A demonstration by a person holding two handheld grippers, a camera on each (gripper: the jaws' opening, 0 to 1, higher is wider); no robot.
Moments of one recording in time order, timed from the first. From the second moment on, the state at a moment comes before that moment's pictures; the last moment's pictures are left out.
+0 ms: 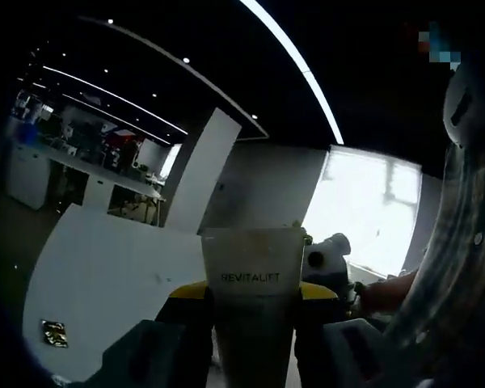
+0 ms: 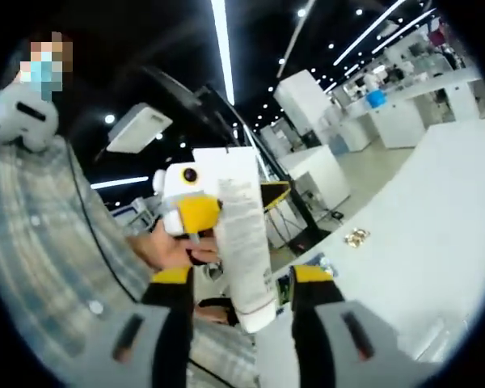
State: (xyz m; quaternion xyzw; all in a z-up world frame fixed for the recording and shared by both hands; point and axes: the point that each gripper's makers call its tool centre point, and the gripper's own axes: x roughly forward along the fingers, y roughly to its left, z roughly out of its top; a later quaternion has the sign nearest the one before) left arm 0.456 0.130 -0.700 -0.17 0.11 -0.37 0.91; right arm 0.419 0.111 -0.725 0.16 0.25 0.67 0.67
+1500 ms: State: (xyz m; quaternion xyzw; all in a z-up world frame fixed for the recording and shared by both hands) left arm 0.453 0.079 -0.793 0.15 0.26 -0.40 0.87; right arm 0.439 0.100 -0.760 0.12 0.36 0.51 0.77
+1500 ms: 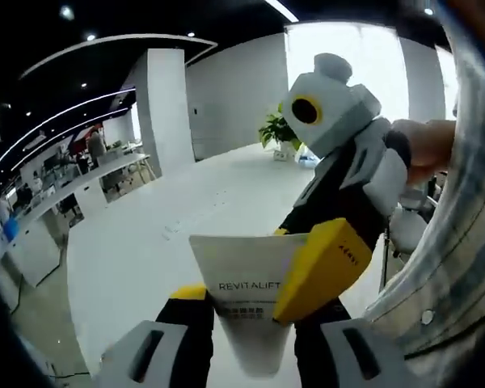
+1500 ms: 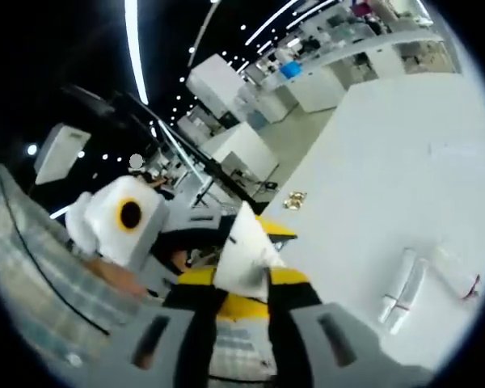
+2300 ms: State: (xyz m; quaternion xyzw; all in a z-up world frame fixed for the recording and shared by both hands) left arm 0.433 0.079 -0.818 0.18 0.31 -0.34 0.87; right arm 0.428 0.087 -0.789 0.04 0.30 0.53 0.79
